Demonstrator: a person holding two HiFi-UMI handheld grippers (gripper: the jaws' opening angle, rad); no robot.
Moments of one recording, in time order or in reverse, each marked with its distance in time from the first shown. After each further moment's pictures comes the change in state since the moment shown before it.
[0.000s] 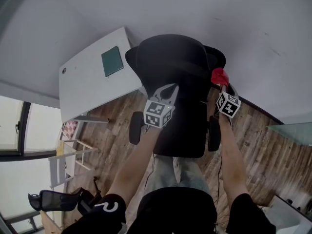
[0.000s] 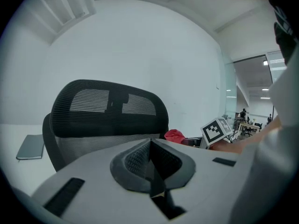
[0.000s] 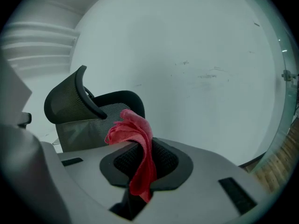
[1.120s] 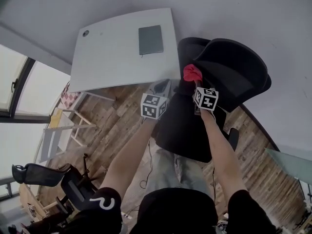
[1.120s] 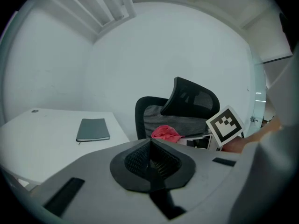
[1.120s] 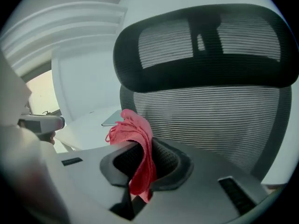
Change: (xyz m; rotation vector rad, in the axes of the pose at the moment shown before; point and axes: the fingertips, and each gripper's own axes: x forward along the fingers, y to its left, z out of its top) left arm -0.140 0.232 -0.089 -0.158 0.047 0.307; right arm 0.054 0.378 -0.098 -0.241 0.175 0.452
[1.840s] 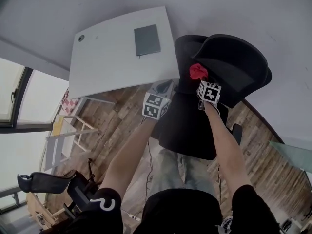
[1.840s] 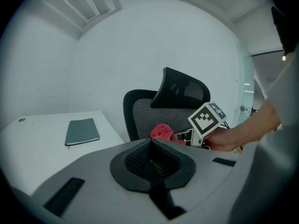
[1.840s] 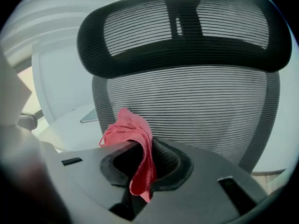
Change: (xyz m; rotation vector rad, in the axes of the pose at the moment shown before) left arm 0.011 -0.012 -0.013 0.110 0.064 -0.105; right arm 0.020 -0.049 -0.024 0.062 0.069 -0.170
